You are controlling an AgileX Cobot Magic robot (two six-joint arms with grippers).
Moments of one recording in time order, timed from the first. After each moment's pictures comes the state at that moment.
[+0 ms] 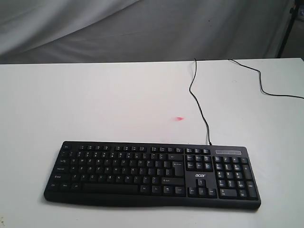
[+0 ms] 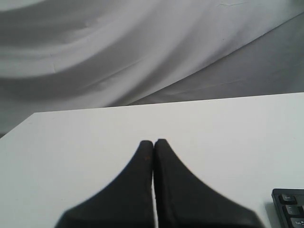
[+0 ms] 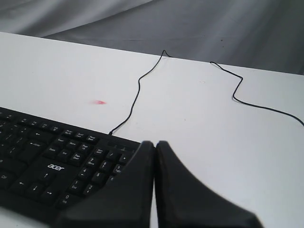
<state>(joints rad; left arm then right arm) 0.13 0.00 -0.01 0.03 0.19 0.09 -0.04 0.01 0.00 -0.04 0.33 -0.02</state>
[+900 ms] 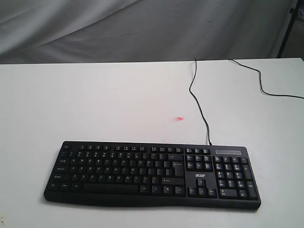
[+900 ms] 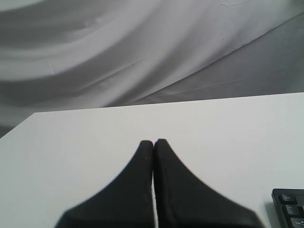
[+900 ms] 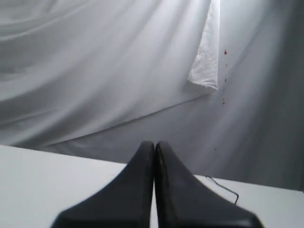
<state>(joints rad) 0.13 0.00 -0.01 0.03 0.19 0.09 -0.04 0.01 0.00 -0.04 -0.08 -0.02</state>
